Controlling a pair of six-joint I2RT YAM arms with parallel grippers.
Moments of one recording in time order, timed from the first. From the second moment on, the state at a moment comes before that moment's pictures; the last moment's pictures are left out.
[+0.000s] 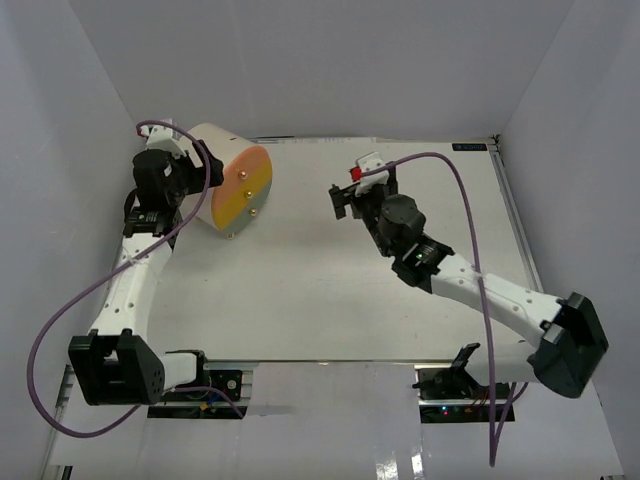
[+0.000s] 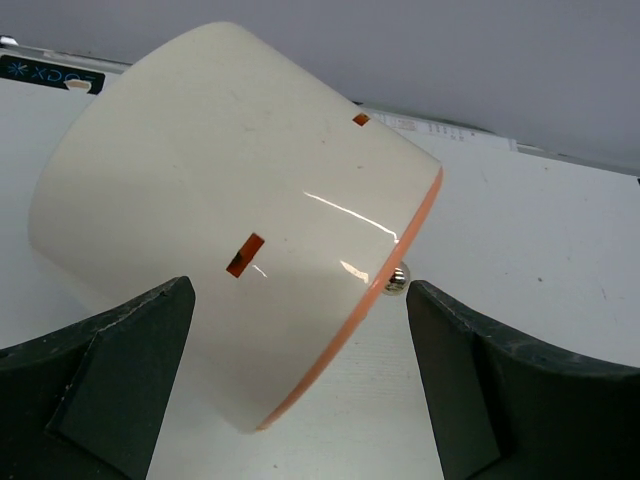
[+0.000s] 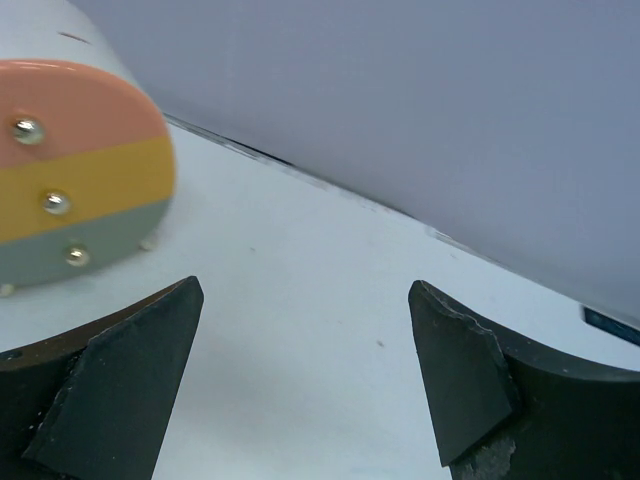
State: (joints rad) left arm 0.00 1.25 1.11 -0.10 0.09 -0.25; right arm 0.87 1.32 0.97 0.41 0.42 -0.22
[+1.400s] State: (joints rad) left arm -0.13 0.43 0.98 -0.69 -0.14 -0.24; right arm 0.86 0.38 0.77 -0.24 0.76 -0.18
